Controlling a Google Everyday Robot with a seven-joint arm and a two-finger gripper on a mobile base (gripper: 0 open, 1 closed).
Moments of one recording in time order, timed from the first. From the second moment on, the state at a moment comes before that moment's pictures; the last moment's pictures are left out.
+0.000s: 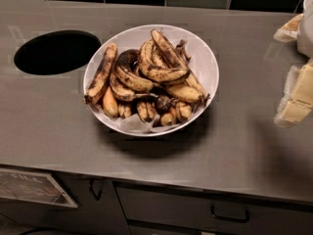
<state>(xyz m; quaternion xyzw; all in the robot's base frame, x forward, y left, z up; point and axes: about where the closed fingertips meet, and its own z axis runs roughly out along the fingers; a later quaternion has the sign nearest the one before) 0.439 -0.215 0.983 -0.60 0.78 -0.04 0.17</state>
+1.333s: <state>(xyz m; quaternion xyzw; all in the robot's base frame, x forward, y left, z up) 0.470 -0.135 0.992 -0.67 0.72 -0.01 0.20</state>
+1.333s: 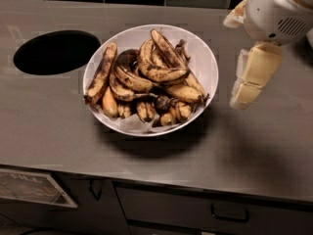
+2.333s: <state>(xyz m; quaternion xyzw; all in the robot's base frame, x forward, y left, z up) 0.475 -0.098 1.000 -0.69 0.69 -0.01 0.21</state>
